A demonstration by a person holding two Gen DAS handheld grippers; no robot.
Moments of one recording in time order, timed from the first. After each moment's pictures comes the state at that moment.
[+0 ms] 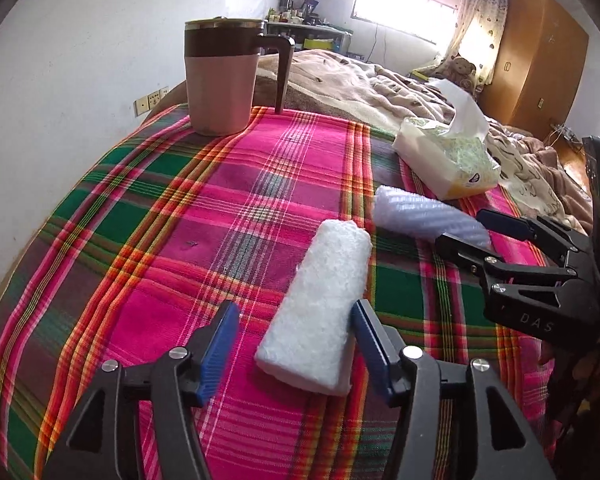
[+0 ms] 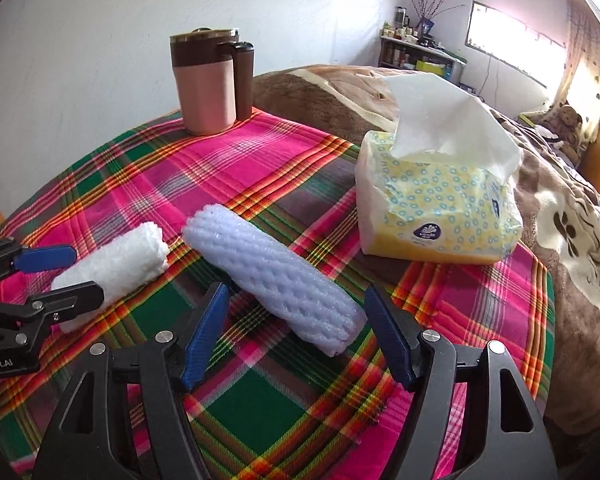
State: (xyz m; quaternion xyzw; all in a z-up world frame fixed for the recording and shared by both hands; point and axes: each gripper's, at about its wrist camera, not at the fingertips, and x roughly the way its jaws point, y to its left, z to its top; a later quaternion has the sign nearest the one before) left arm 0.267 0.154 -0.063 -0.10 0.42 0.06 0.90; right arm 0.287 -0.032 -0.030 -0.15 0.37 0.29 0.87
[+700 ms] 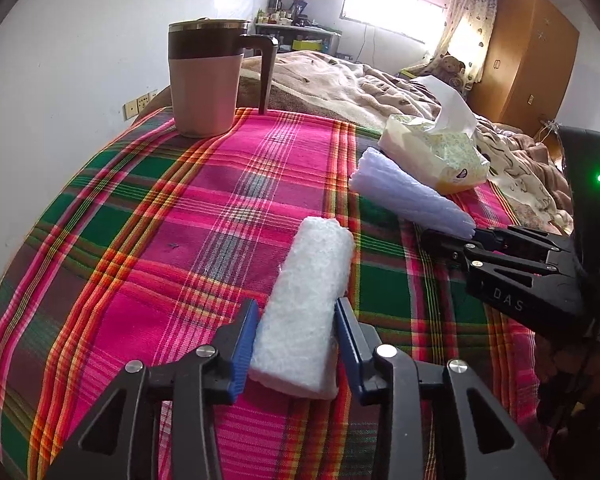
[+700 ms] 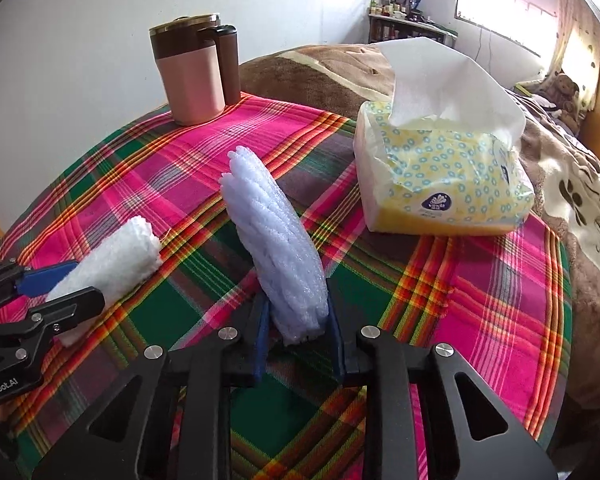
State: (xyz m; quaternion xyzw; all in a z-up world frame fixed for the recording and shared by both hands) left arm 0.267 0.146 -0.064 -0.10 0.41 0.04 0.90; right arm 0.292 -0.033 -0.037 -0.12 0.40 0.28 0.86
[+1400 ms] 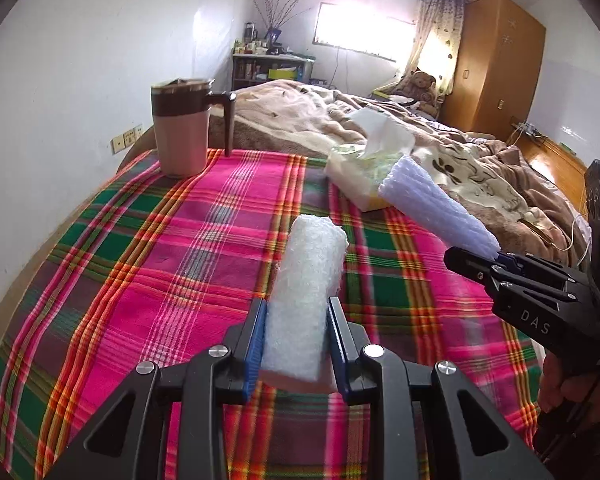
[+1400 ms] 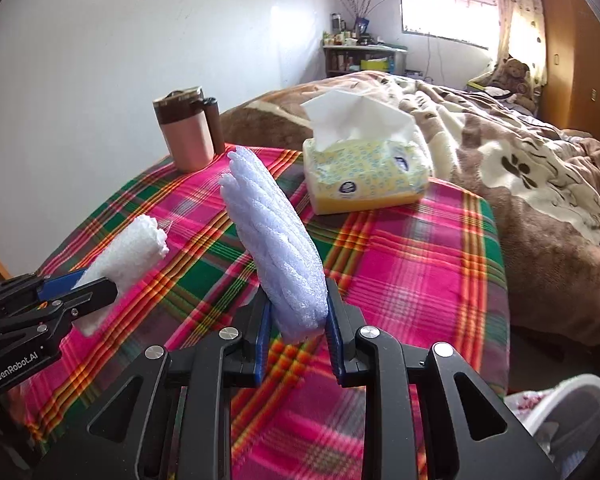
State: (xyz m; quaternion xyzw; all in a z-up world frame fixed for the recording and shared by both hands) left arm 0.210 0.106 -0.014 -0.08 0.36 0.01 0.93; right arm 0.223 -0.094 0.002 -0.04 0.36 0.23 0.90
